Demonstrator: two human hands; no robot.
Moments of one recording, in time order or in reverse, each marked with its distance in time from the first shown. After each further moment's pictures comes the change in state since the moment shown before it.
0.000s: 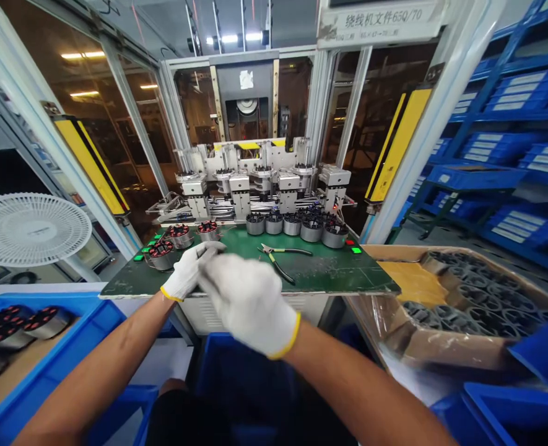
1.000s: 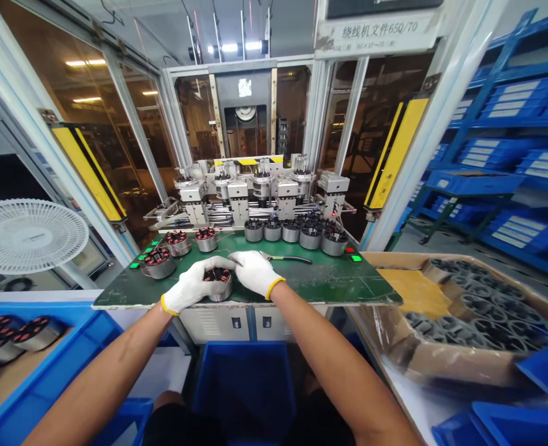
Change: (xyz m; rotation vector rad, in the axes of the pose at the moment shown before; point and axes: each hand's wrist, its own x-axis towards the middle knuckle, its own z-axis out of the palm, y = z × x) left_hand 0.000 0.002 0.009 -0.240 -0.171 0.044; right_hand 0.052 0.093 0.074 0.258 -0.226 0.129
